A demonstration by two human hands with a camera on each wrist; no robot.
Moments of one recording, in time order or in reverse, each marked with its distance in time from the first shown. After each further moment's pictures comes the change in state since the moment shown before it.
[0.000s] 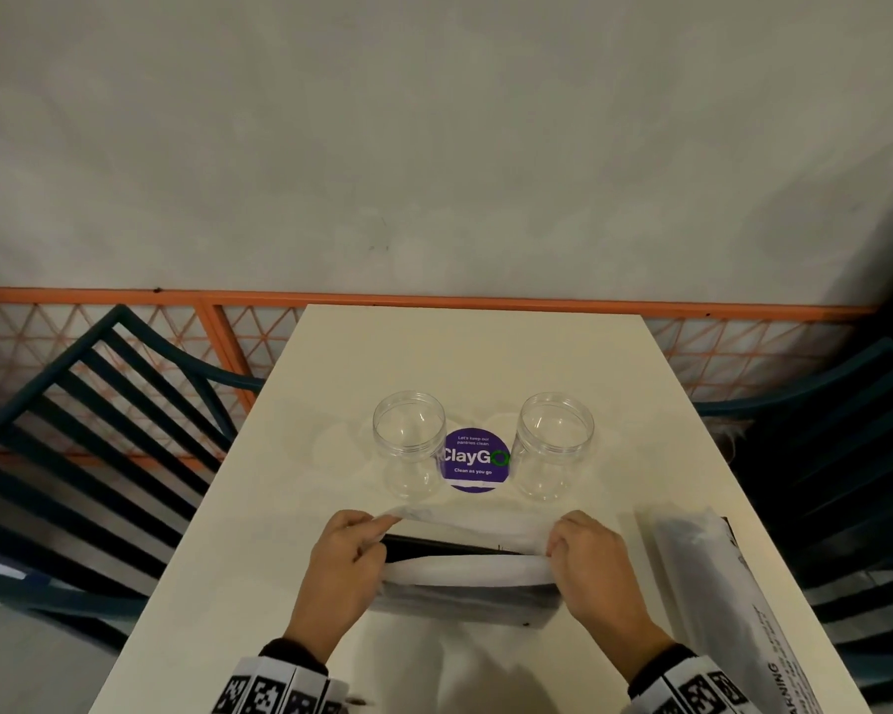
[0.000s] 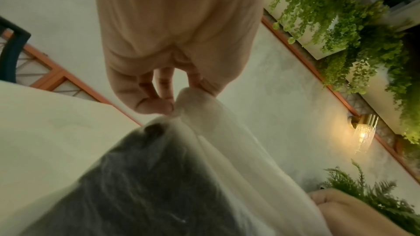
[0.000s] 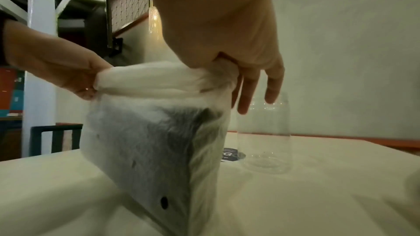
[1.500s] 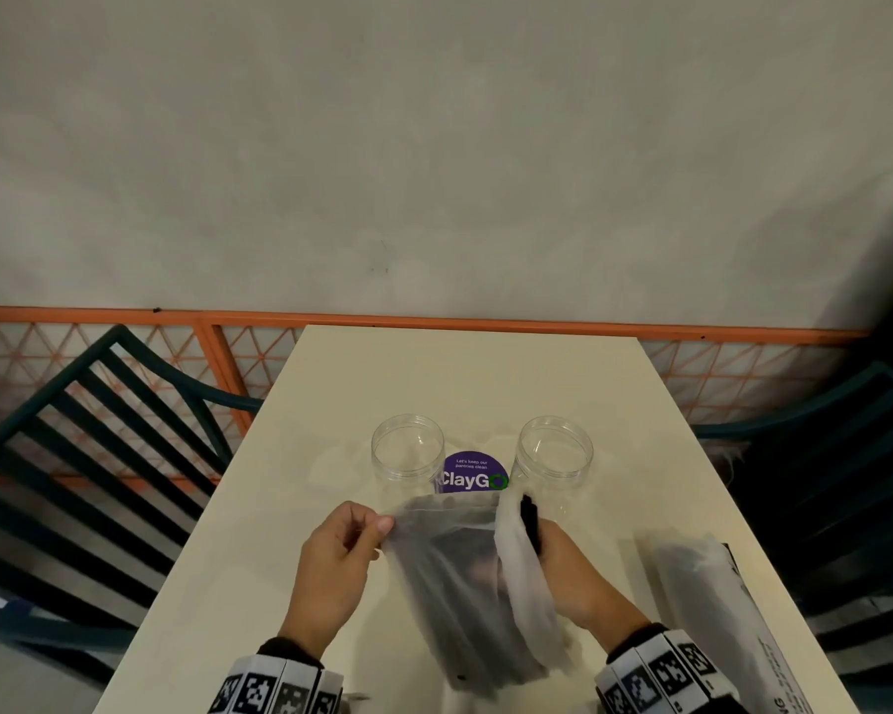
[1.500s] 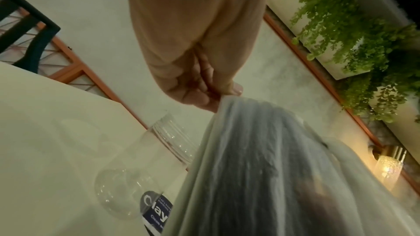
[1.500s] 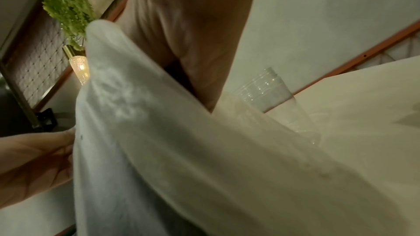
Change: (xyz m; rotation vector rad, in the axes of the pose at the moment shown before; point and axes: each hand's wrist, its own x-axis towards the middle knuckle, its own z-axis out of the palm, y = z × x) left_hand 0.022 0.002 -0.001 -0.350 0.149 -0.016; right_hand 0.021 -0.036 -0.015 0.773 -0.404 -0.017
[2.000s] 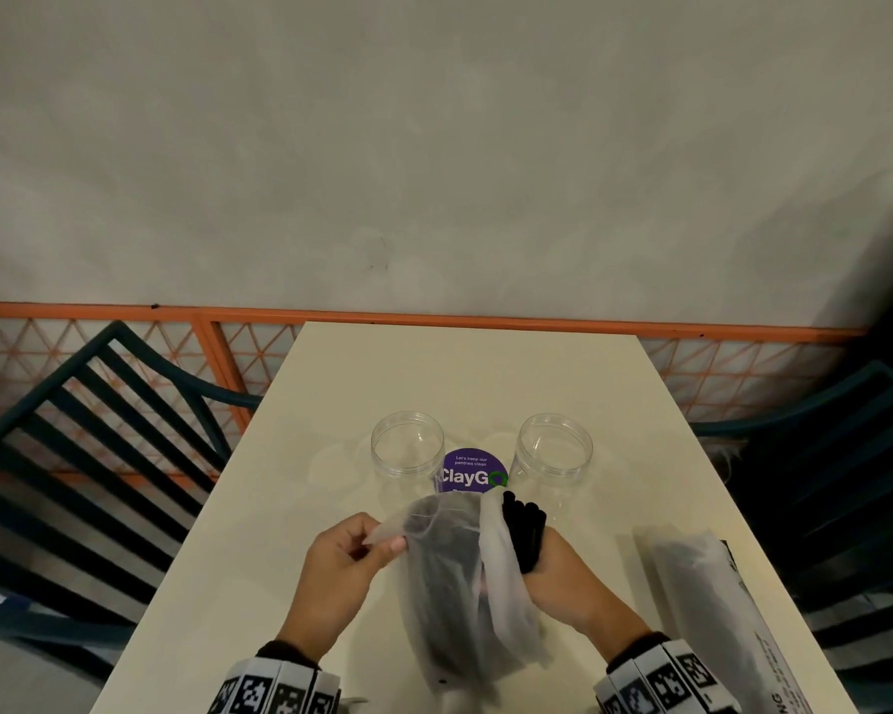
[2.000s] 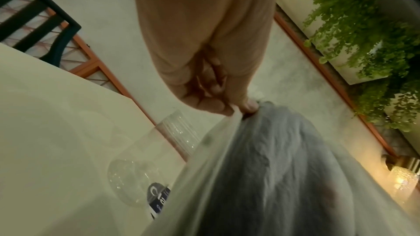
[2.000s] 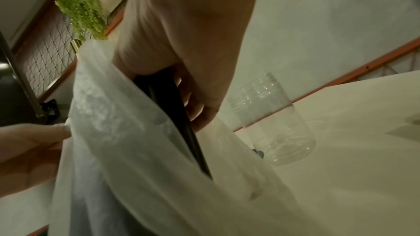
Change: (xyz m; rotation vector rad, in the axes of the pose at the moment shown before) left_hand -0.003 -0.009 -0.001 -0.069 -0.126 -0.036; right_hand 0.009 0.024 0.005 -0.093 0.103 -0.031
